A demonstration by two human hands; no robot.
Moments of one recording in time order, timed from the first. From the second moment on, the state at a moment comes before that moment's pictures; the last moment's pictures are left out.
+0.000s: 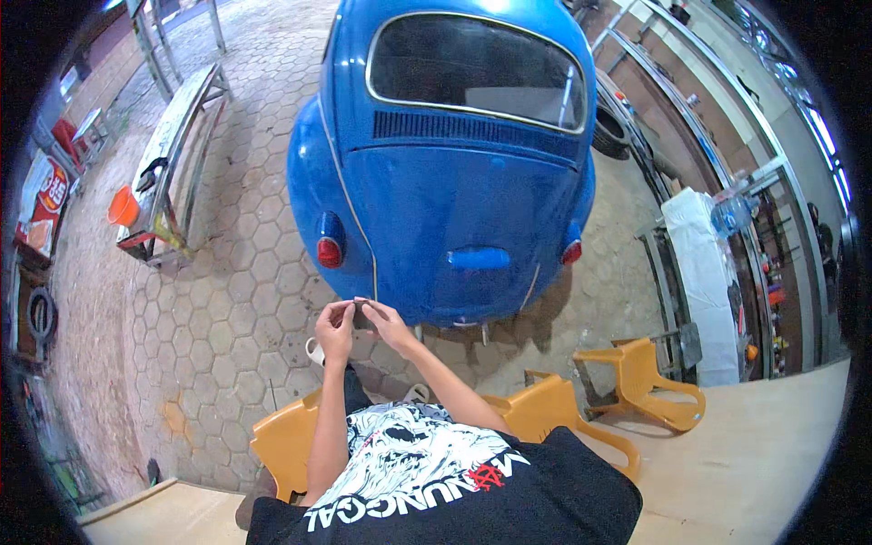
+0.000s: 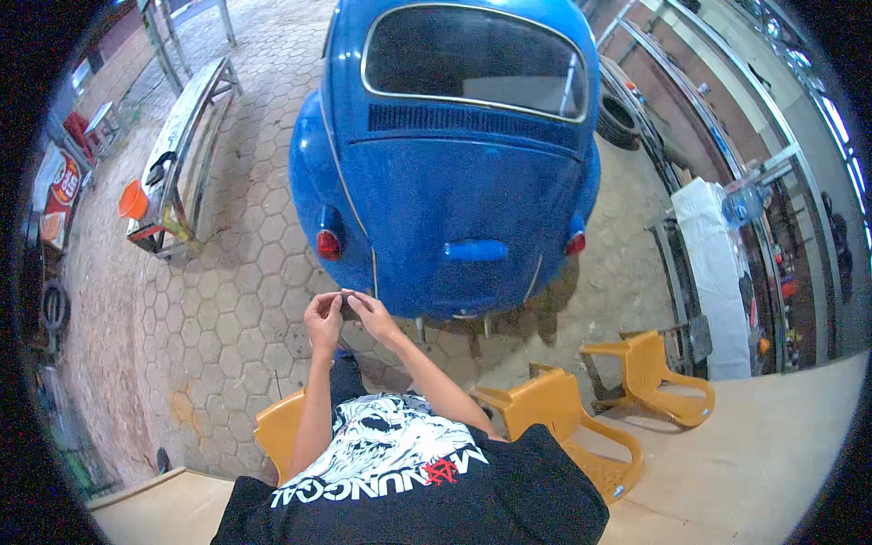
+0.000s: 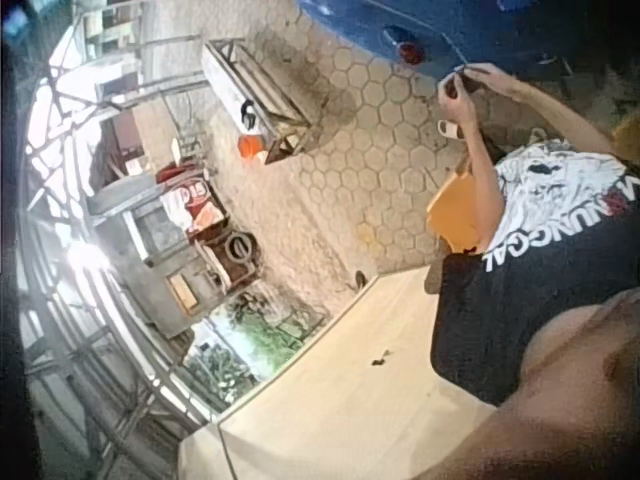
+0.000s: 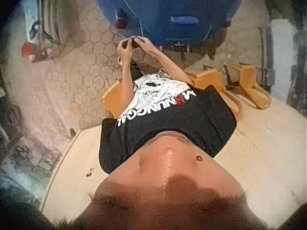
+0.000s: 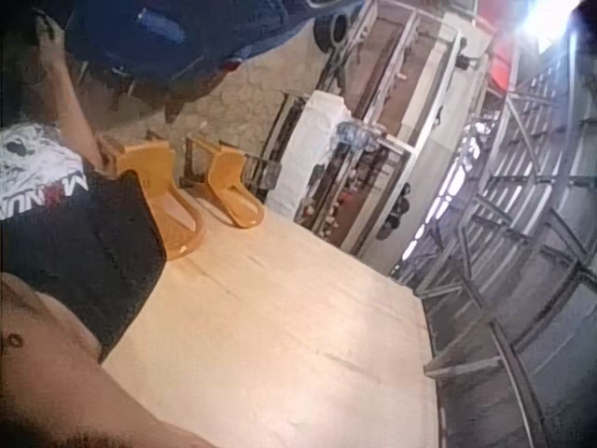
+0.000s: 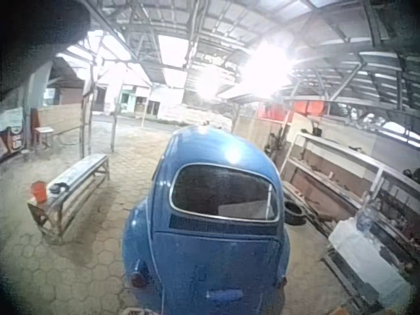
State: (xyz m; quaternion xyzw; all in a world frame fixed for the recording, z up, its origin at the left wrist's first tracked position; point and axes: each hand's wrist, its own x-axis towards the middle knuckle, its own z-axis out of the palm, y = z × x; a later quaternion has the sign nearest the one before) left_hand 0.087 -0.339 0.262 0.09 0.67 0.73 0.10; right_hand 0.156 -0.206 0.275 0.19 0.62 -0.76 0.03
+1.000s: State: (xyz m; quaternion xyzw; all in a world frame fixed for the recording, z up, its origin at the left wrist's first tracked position) left_hand -0.215 -0.698 0.203 -0.22 0.68 0.68 -0.14; right_hand -0.318 -0.502 0.199 0.03 0.59 -0.77 0.24
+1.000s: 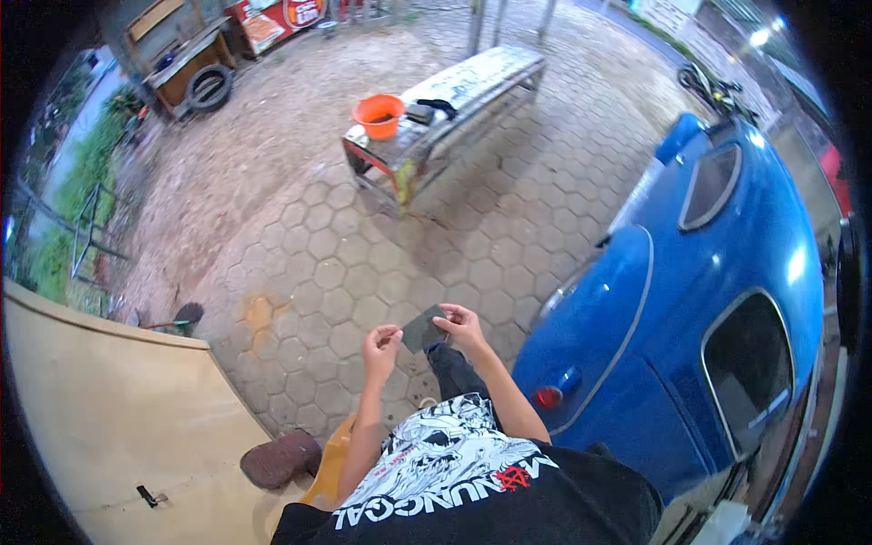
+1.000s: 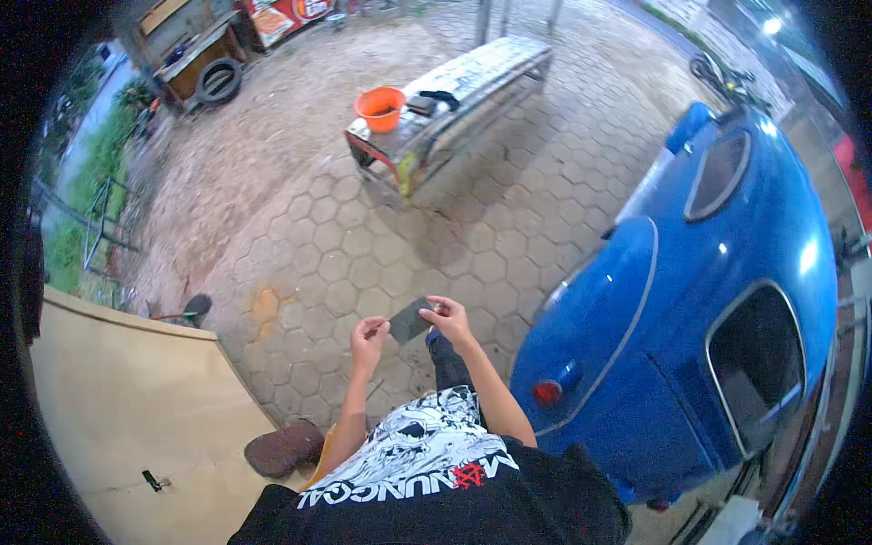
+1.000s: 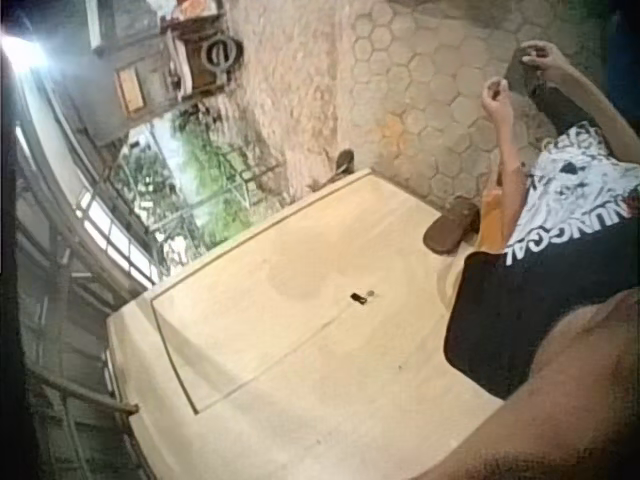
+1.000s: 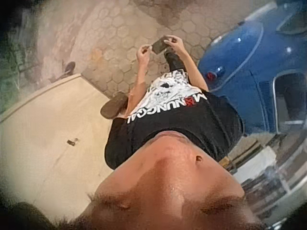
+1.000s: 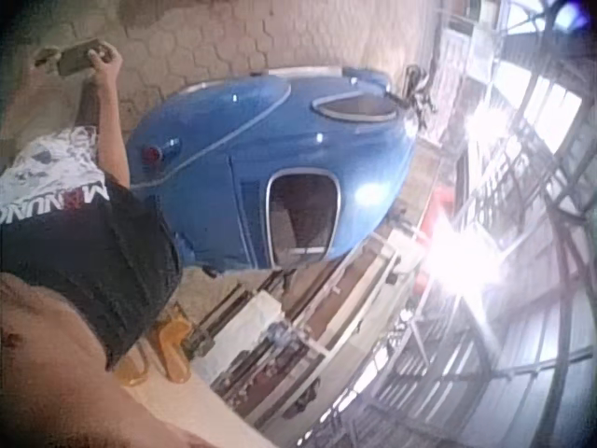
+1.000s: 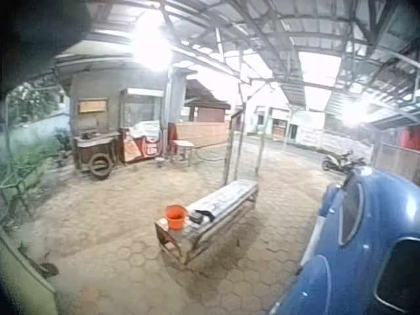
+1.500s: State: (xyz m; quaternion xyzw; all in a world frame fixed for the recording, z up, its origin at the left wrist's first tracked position) left_hand -0.572 -0.857 0.184 -0.22 0.71 0.66 -0.12; right_hand -0.705 -0.669 0.203 -0.13 0.75 -0.62 0.19
